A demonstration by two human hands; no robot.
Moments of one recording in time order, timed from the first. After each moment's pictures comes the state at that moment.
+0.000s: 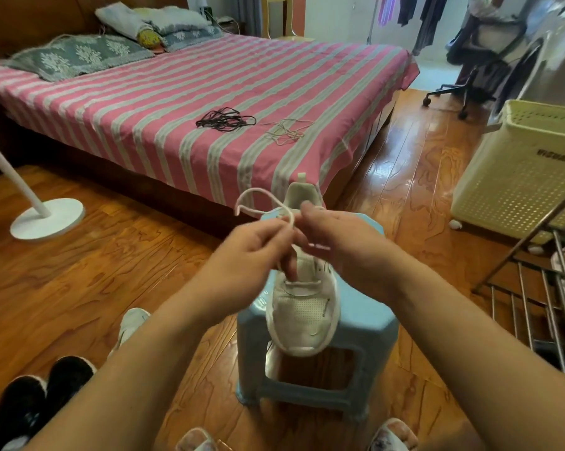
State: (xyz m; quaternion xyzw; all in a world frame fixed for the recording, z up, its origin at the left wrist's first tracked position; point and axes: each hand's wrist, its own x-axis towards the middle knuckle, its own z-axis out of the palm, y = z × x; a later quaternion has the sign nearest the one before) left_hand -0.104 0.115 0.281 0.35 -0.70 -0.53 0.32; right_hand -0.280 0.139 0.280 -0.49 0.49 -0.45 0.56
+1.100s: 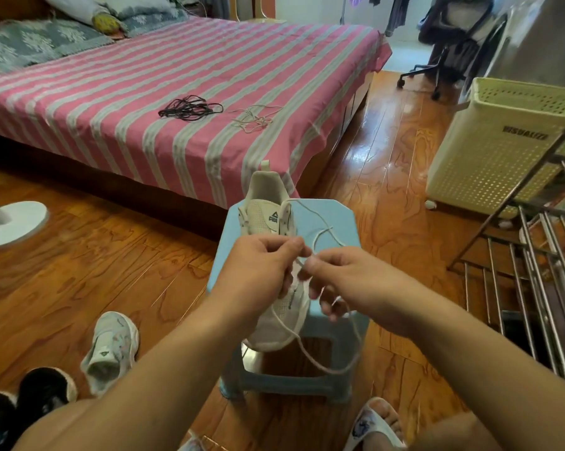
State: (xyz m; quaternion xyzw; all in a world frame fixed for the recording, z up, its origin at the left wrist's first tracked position) left_hand -0.167 0.137 0.255 0.45 -0.59 -0.60 0.31; right_hand -0.317 0.198 0.266 -0.46 0.65 -0.32 0.51
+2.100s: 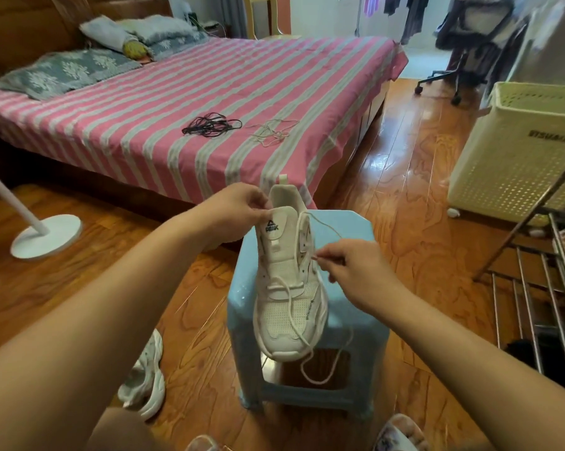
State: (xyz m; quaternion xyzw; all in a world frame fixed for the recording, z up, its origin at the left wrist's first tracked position) left_hand -0.143 0.032 0.306 0.48 -0.81 -0.32 0.11; right_hand -0.330 0.150 0.216 -0.63 0.67 -0.34 0.18
